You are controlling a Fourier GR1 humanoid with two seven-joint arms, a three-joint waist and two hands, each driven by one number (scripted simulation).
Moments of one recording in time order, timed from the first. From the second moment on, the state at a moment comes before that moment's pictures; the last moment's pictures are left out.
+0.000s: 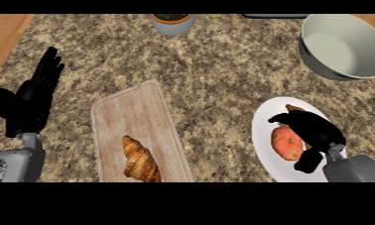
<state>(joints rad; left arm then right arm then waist) -0.17 0.30 0.11 -1.52 0.02 0.09 0.13 -0.13 -0.44 0.24 -1.44 0.85 0.57 0.06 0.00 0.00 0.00</state>
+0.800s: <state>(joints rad) -0.14 0.27 0.11 -1.58 -0.01 0.07 0.16 -0.23 -0.36 0.20 -1.24 0.94 0.41 -0.06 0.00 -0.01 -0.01</state>
